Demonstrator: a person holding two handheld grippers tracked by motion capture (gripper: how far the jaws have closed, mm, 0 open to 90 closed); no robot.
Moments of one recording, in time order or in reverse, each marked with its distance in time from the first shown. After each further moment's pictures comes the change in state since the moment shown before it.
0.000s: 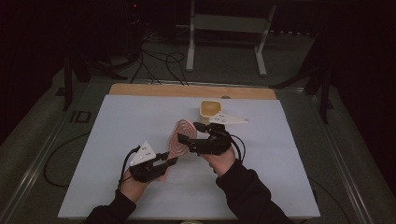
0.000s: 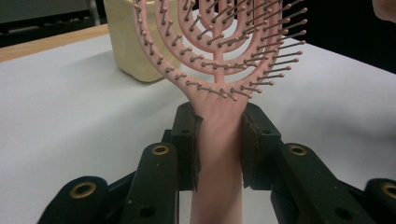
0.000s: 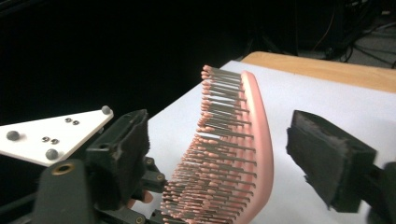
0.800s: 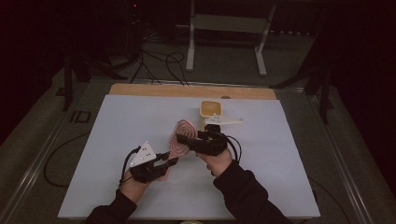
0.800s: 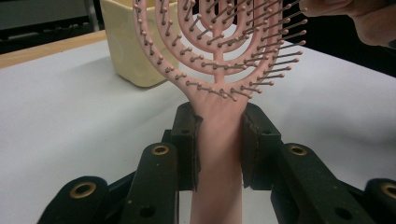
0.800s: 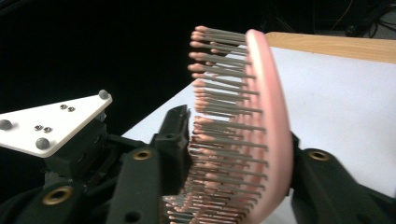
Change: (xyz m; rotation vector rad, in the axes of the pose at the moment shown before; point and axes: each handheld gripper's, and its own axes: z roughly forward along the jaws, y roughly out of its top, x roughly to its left) left arm -0.002 0.000 0.000 -0.021 -0.008 0.005; right arm -0.003 -0.008 0.010 0.055 0.049 0.042
